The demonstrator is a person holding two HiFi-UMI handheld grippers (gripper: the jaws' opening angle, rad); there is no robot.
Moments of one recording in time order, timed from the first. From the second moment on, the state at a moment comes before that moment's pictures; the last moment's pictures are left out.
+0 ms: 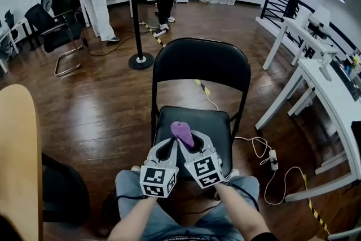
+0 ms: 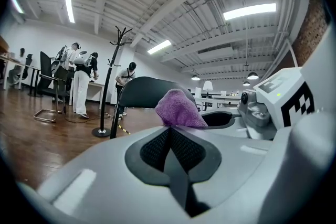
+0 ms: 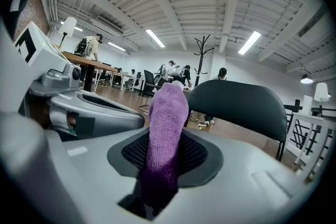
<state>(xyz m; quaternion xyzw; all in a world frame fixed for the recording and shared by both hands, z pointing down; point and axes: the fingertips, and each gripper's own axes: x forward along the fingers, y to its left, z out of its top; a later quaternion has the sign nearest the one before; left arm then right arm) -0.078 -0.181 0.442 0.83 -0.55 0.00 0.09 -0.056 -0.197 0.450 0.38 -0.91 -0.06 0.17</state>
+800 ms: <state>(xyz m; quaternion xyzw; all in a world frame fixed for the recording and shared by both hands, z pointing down) -0.117 -0.252 0.468 0.81 -0.57 0.00 0.12 -0.092 -0.305 0.507 0.30 -0.90 -0.11 0.30</state>
